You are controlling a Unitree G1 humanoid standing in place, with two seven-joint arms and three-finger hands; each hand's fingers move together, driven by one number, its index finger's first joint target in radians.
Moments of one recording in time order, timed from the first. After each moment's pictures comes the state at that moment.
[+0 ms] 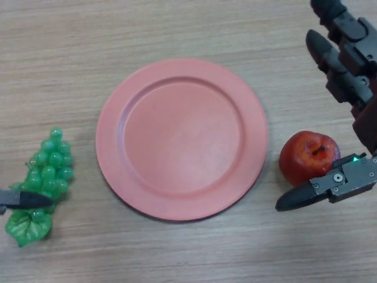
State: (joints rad) left arm 0.05 0.32 0.48 -0.36 0.07 0.03 -0.30; right arm -0.13 -0.26 -0.04 -0.79 0.12 0.49 0.22
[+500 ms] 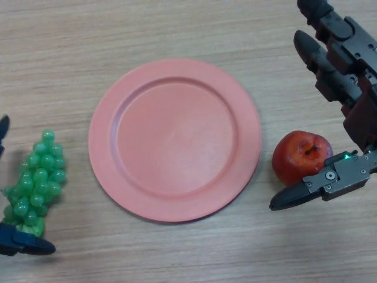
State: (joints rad) left arm 0.06 0.31 0.35 -0.12 0.48 -0.01 -0.24; right arm -0.15 -0.26 -0.04 -0.77 0.12 0.50 0.23
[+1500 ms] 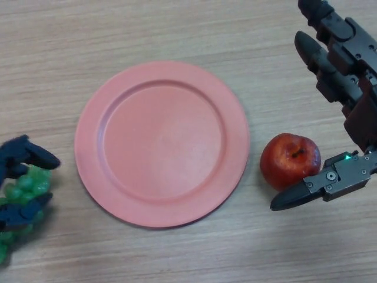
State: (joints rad) left arm 0.05 0.35 0.35 -0.25 0.38 0.13 -0.31; right arm -0.15 -0.26 -0.04 -0.78 0.12 0.51 0.23
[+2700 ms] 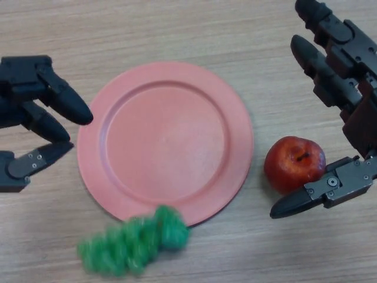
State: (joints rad) left arm -0.23 0.56 0.45 -1.01 0.12 0.92 -0.85; right arm -0.14 -0.26 -0.04 -0.84 0.16 0.58 0.23
